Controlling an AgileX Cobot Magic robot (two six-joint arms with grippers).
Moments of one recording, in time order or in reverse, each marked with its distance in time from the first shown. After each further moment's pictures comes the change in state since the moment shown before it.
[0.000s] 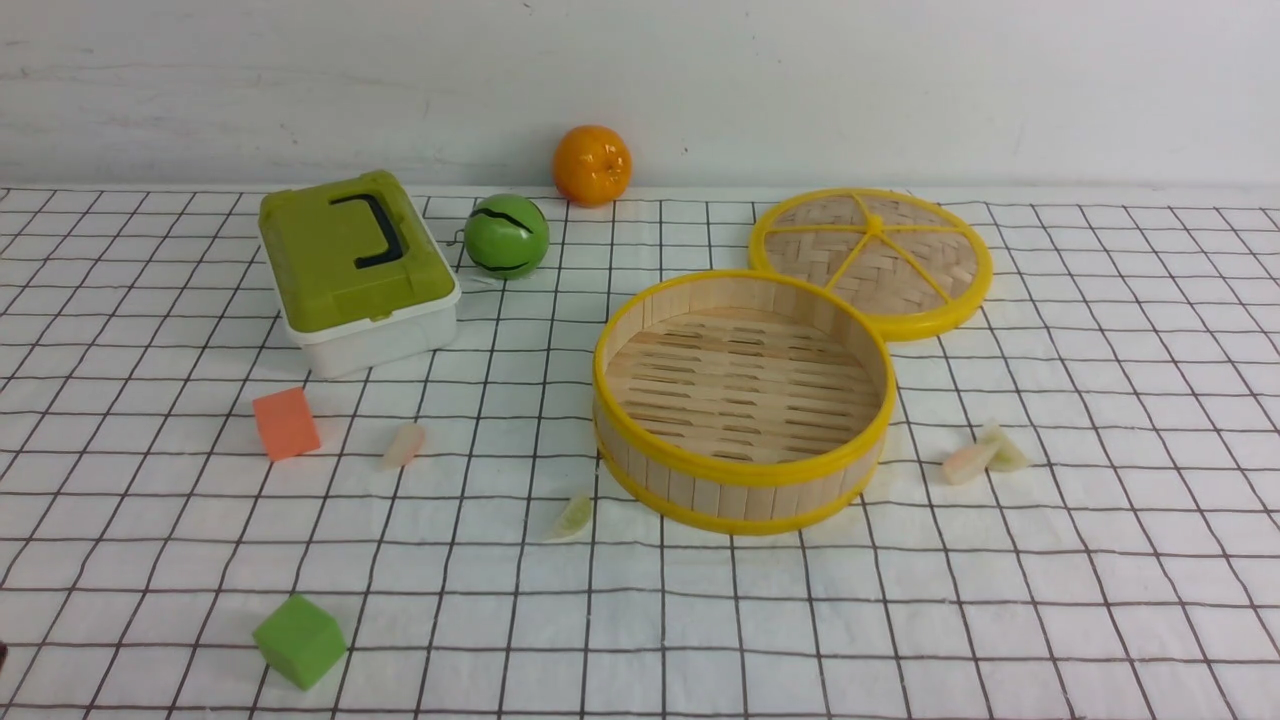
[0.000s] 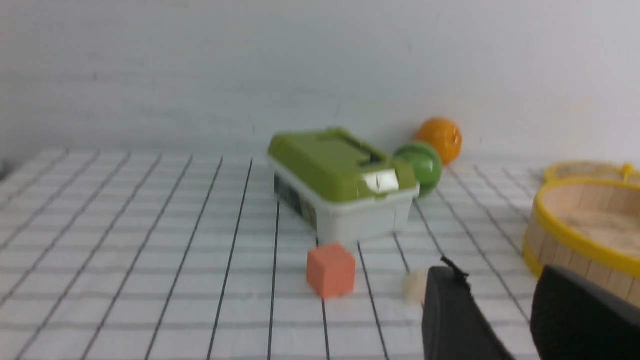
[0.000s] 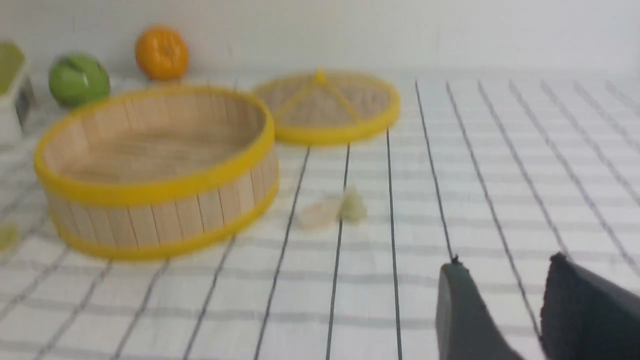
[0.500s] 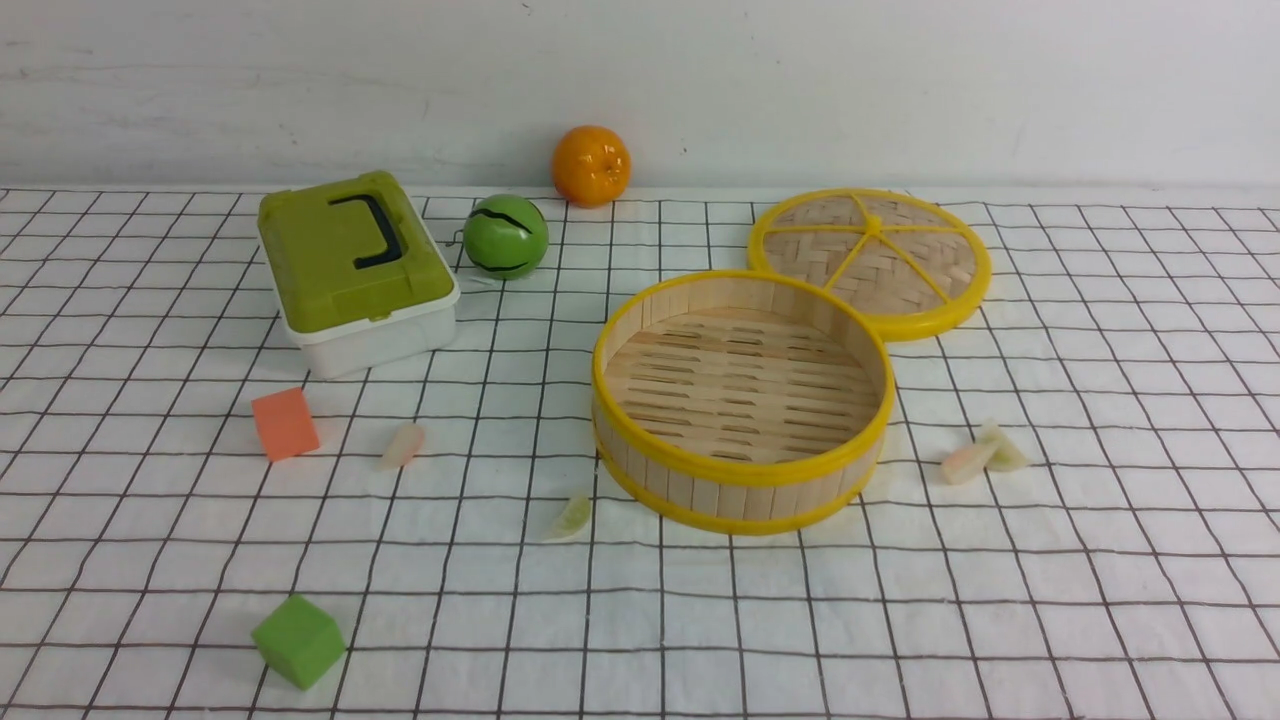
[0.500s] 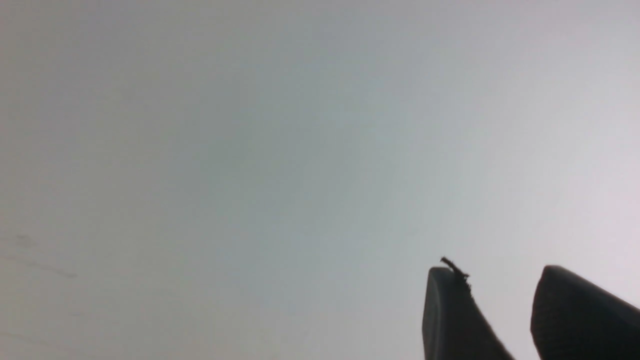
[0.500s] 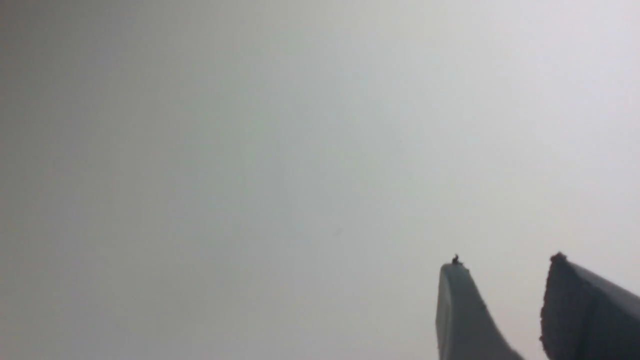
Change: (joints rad) right arm 0.000 0.000 0.000 0.031 -0.651 0.576; left arm 0.000 0.000 0.000 -0.006 -0.588 -0.395
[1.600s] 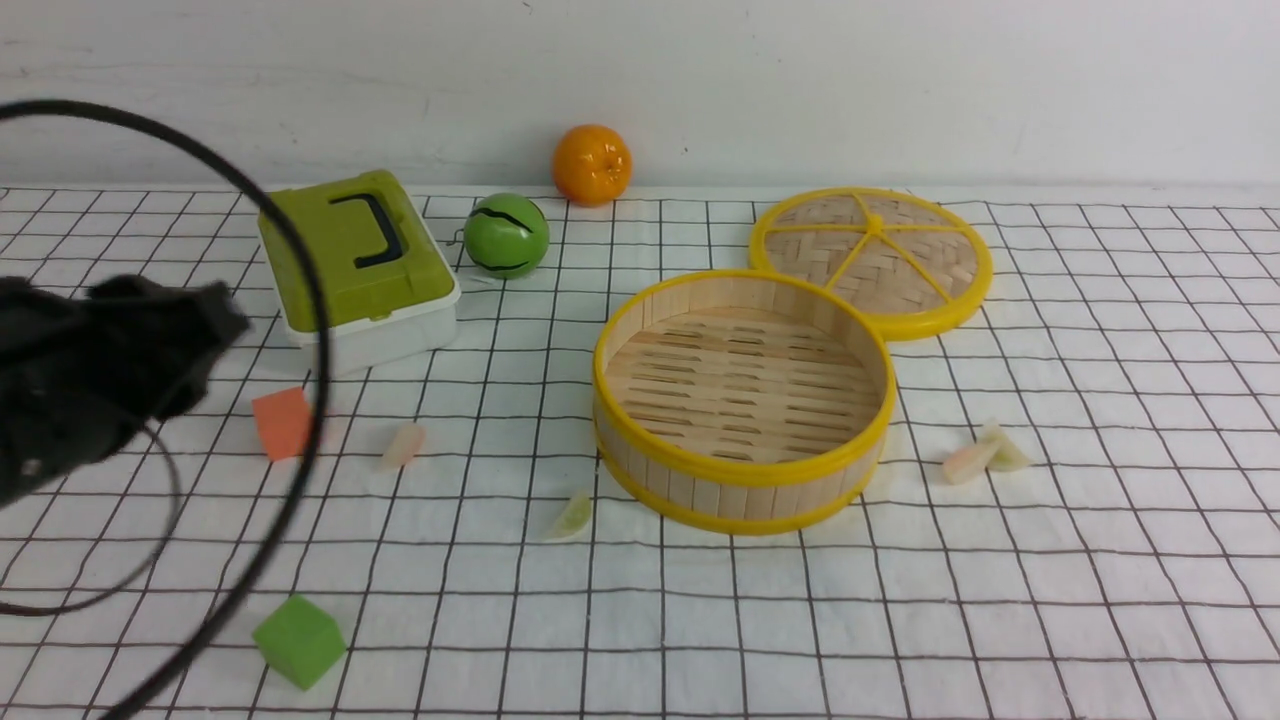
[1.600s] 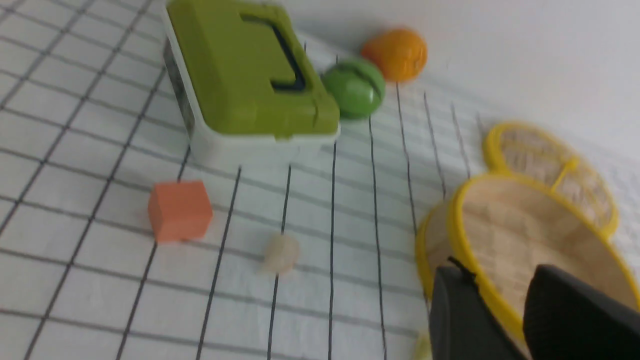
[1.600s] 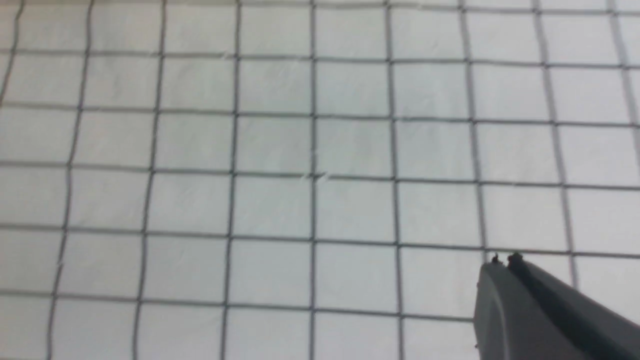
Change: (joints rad) right arm -0.001 0.749 -0.559 0.023 1.392 -0.606; left arm -0.271 1.039 -0.737 0.382 0.869 -0.425
